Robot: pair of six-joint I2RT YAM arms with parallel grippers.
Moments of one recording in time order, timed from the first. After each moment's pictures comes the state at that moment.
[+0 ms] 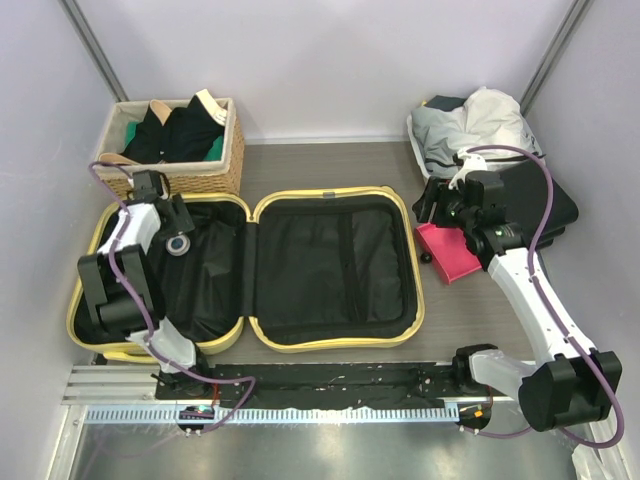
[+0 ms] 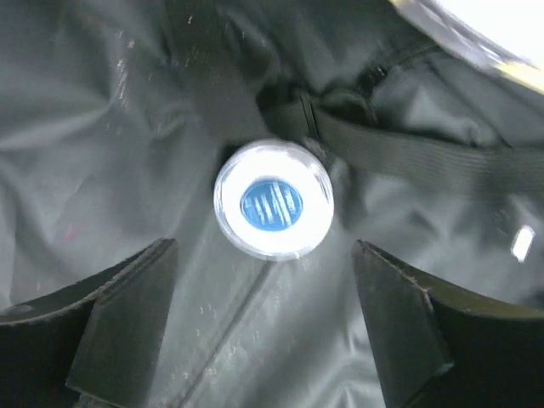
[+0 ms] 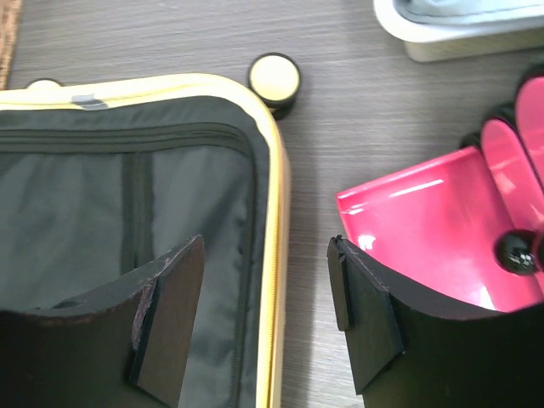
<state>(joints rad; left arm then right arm) 0.25 1.62 1.14 -0.54 -0.13 -0.19 0.14 1.11 0.99 -0.39 -0.09 0.24</state>
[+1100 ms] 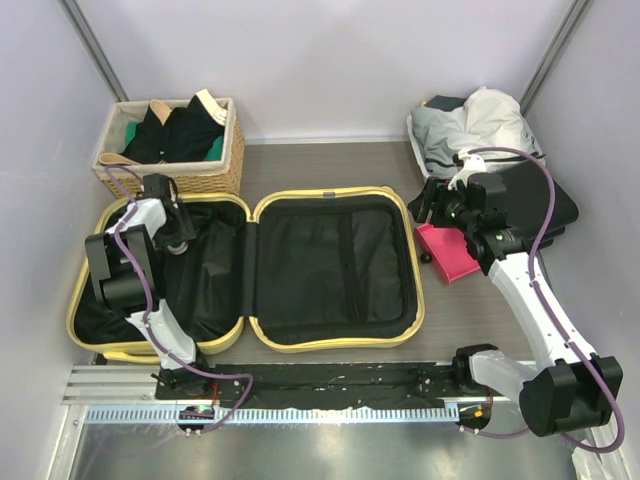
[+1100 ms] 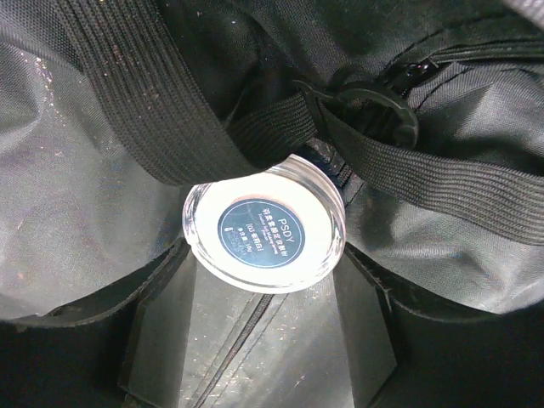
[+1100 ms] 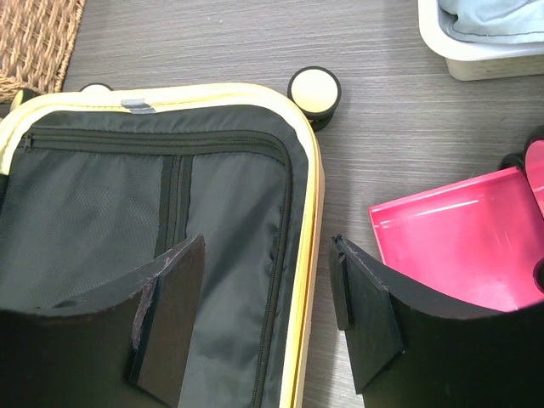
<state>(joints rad) 0.24 1.82 1.21 -0.57 -0.14 -0.15 0.14 1.09 0.95 -0.31 -0.18 0.26</state>
